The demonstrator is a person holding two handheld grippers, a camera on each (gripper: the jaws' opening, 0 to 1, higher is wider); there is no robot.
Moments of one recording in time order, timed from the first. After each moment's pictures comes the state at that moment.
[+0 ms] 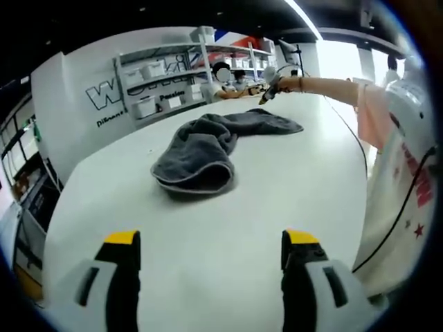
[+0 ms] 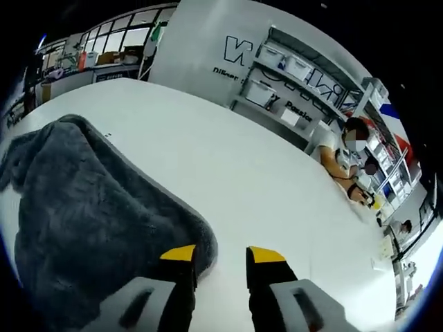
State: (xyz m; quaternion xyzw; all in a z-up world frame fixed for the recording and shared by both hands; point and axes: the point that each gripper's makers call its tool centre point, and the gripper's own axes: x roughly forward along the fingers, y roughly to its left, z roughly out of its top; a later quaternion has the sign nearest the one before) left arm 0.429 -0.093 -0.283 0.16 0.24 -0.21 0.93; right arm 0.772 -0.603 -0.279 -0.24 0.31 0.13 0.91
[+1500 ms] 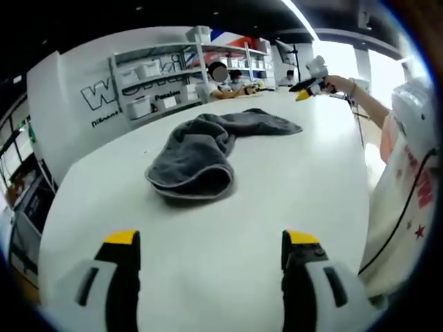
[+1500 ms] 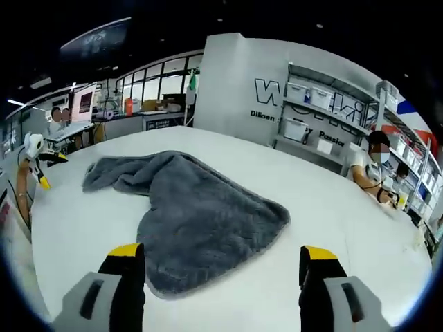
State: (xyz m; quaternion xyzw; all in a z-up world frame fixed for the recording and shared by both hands) left arm 0.442 -0.101 -0.288 0.16 0.24 -0.23 0.93; right arm 0.625 -0.588 -0.235 -0.15 0.21 0.29 0.92
